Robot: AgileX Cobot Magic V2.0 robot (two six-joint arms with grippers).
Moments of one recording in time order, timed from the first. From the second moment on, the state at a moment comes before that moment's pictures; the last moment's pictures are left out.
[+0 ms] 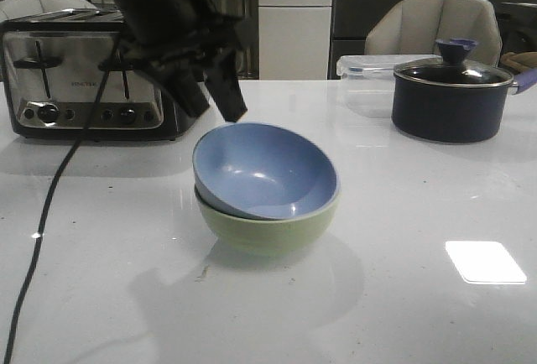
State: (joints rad) left arm -0.51 1.86 -1.56 -0.30 0.93 0.29; right arm 0.40 0.65 -0.72 0.11 0.87 -0.21
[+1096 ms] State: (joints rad) left arm -0.56 0.68 -0.72 -0.17 0.91 0.20; right arm 0.40 0.65 -0.72 0.11 0.87 -0.21
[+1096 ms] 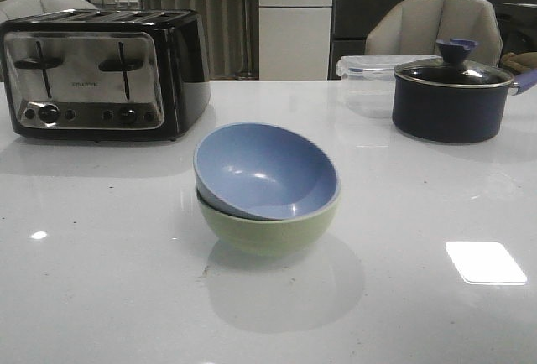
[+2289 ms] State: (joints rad) left arm -0.56 0.65 -0.69 -0.08 0.89 0.11; right arm 0.40 0.65 -0.72 0.14 0.87 -0.21
